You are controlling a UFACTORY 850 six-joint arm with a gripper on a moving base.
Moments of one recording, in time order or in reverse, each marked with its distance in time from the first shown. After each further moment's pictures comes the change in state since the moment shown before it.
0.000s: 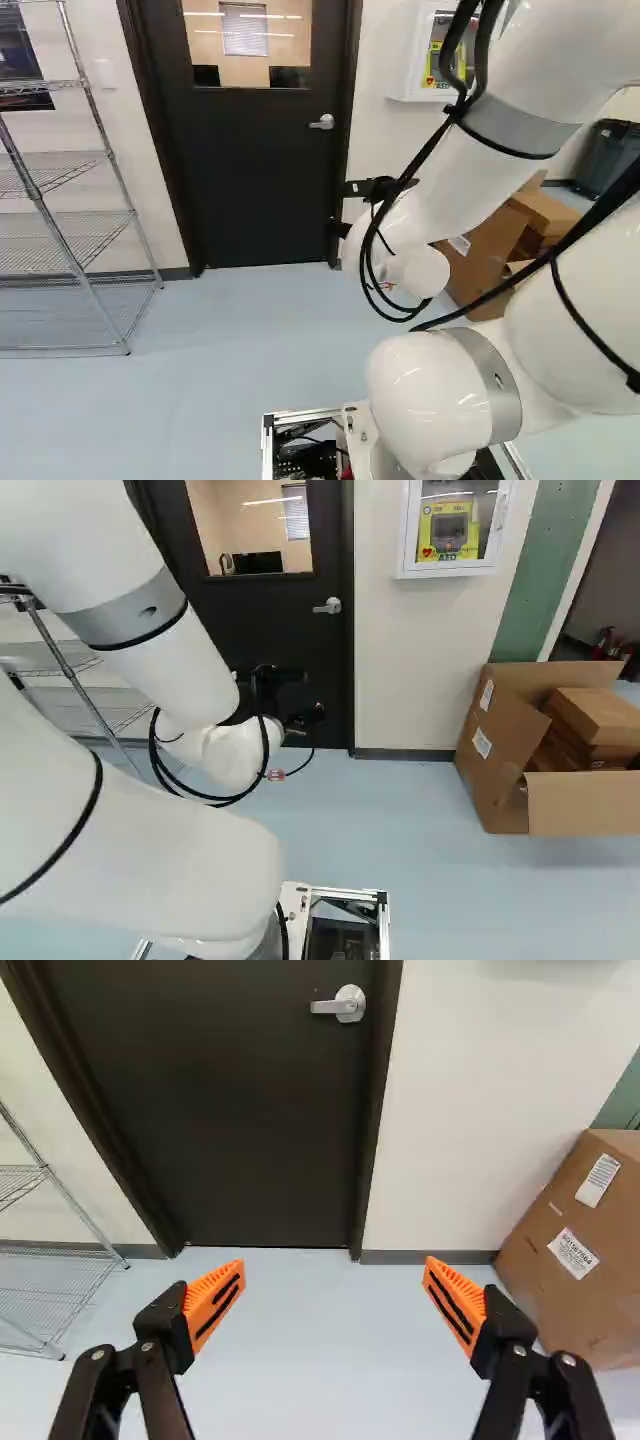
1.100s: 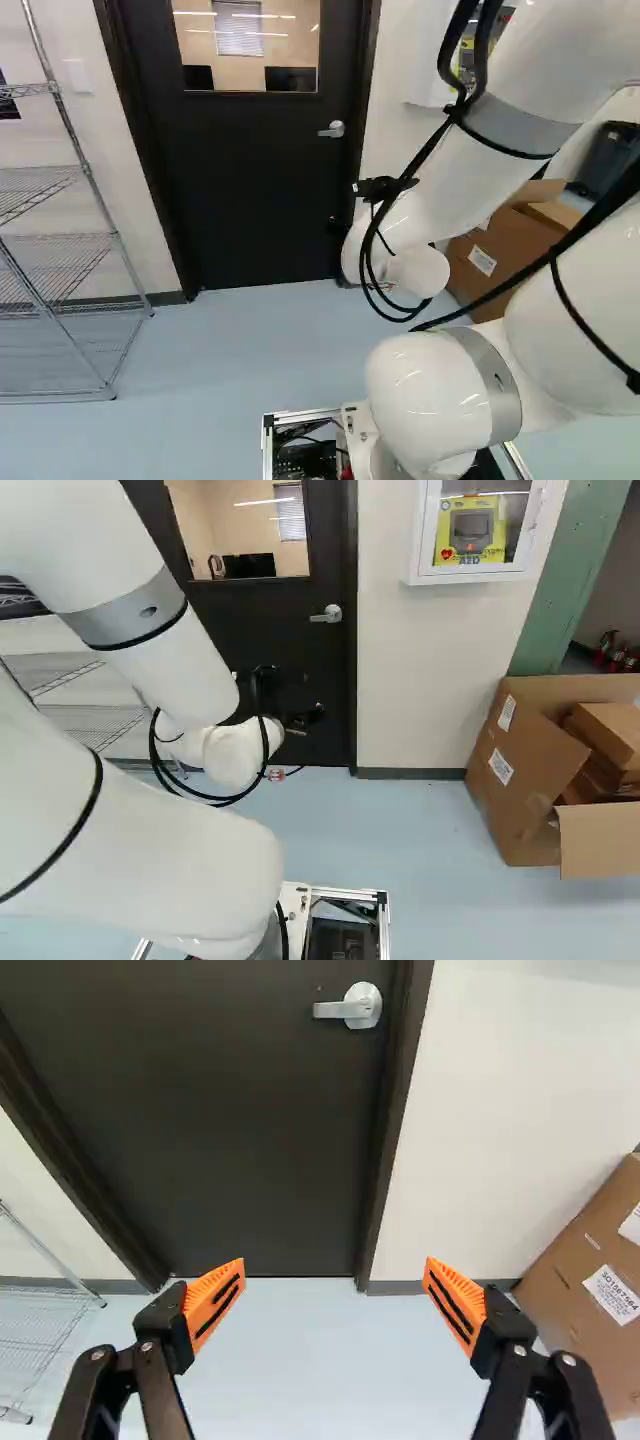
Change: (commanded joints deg) arm 0.0 0.0 0.0 0.0 0.0 0.0
